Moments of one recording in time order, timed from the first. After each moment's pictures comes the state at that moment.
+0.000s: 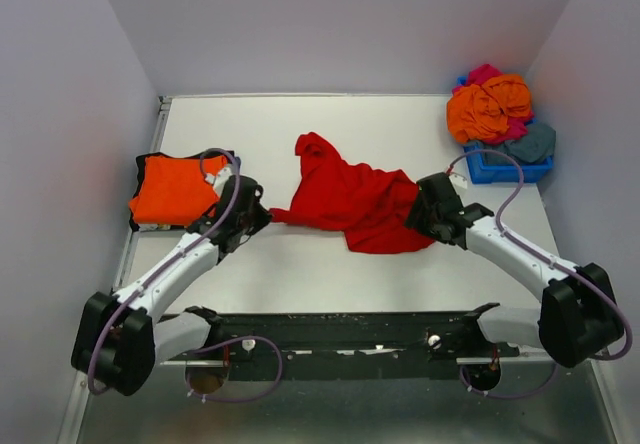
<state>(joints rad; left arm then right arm) -0.47 1.16 0.64 -0.25 -0.15 -0.97 0.45 1.23 0.71 -0.49 0.30 0.77</state>
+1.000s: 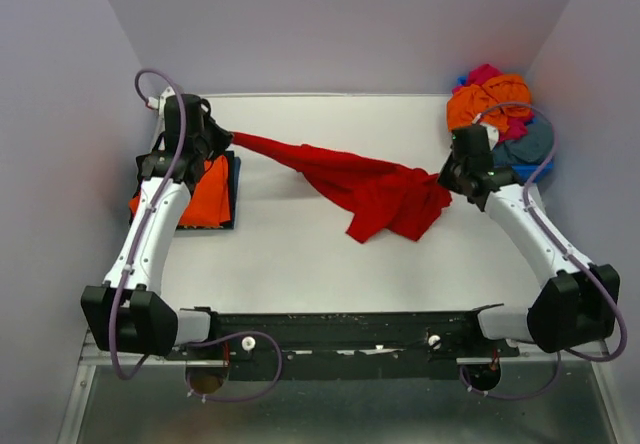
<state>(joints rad) -0.11 1.28 1.23 -0.47 -0.06 -0.81 0.26 1.34 1.04 -0.54 0.30 0.54</state>
